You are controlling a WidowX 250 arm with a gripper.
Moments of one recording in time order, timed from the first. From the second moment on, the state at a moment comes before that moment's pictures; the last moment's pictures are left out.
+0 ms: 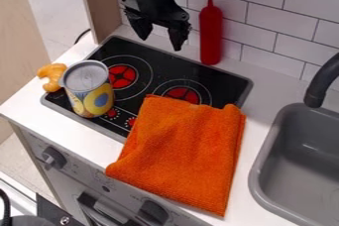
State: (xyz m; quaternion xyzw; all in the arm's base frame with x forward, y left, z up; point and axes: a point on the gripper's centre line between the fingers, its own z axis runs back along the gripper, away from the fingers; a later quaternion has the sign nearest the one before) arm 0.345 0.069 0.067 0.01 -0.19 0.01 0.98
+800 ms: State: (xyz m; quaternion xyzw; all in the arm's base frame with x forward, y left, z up) arm 0.277 0.011 0.046 0.01 -0.08 -0.02 1.00
